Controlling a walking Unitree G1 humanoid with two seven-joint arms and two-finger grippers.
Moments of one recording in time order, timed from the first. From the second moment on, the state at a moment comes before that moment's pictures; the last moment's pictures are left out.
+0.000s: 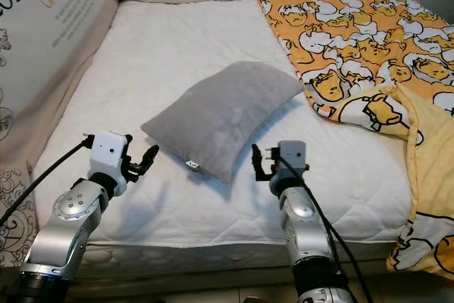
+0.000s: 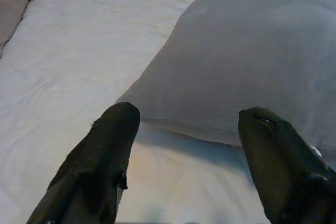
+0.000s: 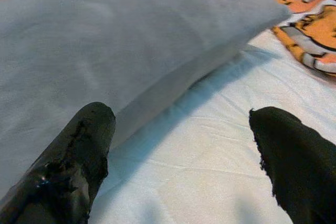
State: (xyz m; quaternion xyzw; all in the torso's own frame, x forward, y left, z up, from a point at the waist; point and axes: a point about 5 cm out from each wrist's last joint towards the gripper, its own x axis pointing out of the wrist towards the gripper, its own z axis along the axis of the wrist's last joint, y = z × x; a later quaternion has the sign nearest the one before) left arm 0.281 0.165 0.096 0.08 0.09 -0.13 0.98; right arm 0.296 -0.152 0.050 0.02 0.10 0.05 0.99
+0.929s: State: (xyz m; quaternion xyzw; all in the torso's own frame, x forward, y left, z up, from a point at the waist) left arm 0.283 0.153 0.097 0.08 0.08 -0.16 0.98; right arm 0.294 -0.165 0.043 0.02 0.11 0.03 0.99
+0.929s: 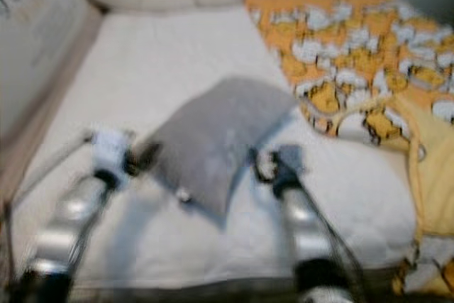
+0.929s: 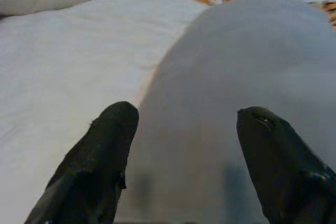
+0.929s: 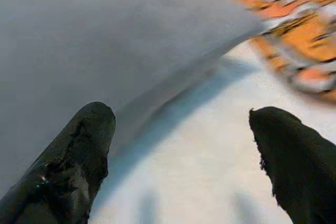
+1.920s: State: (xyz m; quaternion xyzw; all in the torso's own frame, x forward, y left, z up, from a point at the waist) left arm 0.308 0.174 0.092 0.11 0.10 -0.14 0.98; right arm 0.305 -0.173 0.049 0.01 0.12 0.02 0.99
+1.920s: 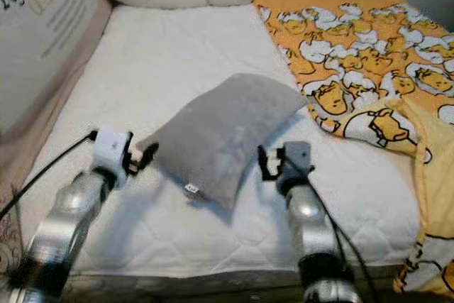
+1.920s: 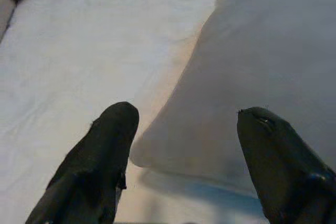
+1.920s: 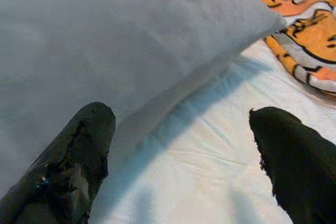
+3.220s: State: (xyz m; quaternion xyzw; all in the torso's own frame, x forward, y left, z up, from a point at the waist) left arm 0.329 0.117 0.069 0.01 0.19 -0.47 0.86; right arm 0.332 -0.156 0.045 0.12 0.20 0.13 0.96
